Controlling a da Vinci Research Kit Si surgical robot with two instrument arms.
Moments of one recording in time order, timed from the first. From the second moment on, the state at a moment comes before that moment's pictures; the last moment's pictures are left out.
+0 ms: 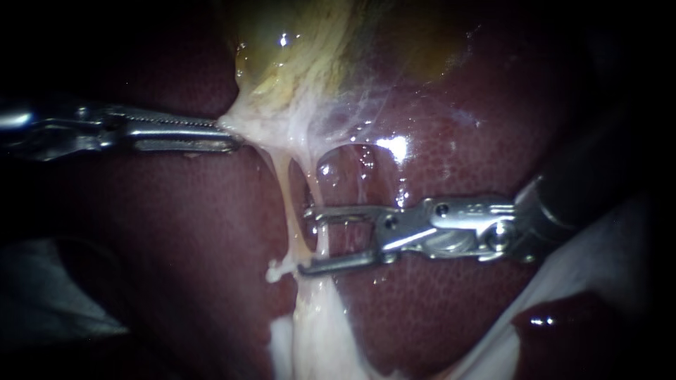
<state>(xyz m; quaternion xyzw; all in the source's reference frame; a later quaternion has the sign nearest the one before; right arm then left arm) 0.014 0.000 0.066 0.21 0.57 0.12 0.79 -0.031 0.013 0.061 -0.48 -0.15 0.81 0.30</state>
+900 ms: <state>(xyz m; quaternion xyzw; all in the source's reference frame) 0.003 0.003 0.060 0.16 0.56 0.08 0.81 -0.034 0.012 0.065 -0.48 -0.15 0.81 0.30</state>
